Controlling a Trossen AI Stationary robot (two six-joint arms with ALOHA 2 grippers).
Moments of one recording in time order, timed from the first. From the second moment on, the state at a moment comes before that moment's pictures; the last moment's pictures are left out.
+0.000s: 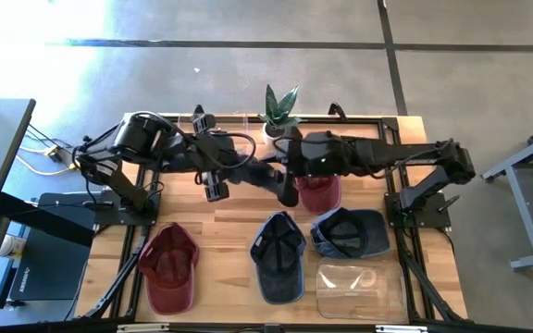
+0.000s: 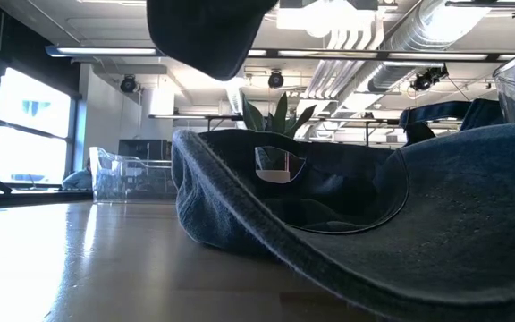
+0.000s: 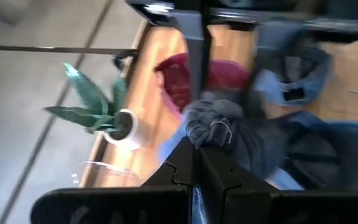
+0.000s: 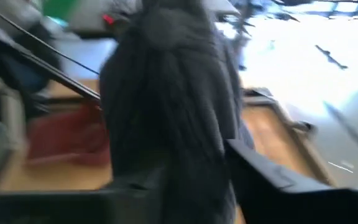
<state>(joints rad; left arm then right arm) -0.21 1.66 2.35 -1.50 -0.48 -0.16 0.05 1.56 1.61 -0.43 0.19 0.04</state>
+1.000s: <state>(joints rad) -0.21 1.65 2.36 -1.48 -0.32 -0.28 0.04 1.52 1.72 -0.49 -0.06 0.01</state>
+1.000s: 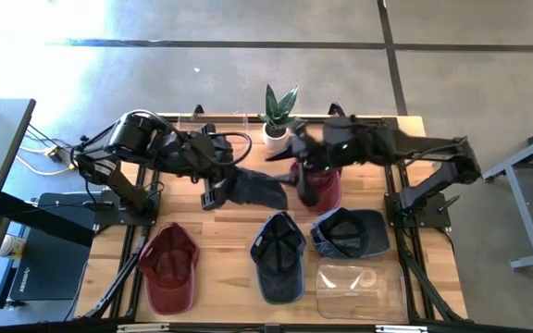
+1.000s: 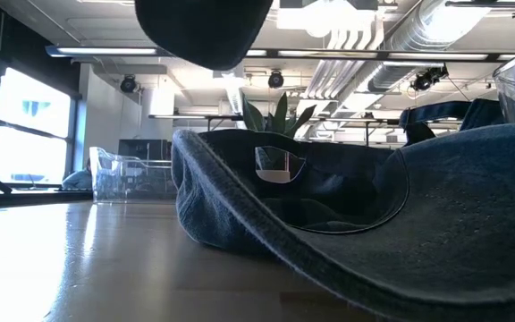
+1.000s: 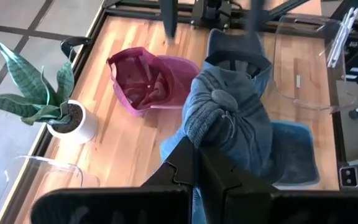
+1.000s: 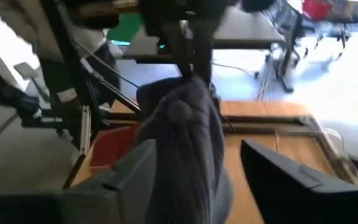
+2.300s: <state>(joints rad) -0.26 1.75 2.35 -1.53 -0.47 -0.56 0.00 1.58 1.72 -0.73 0.19 0.37</state>
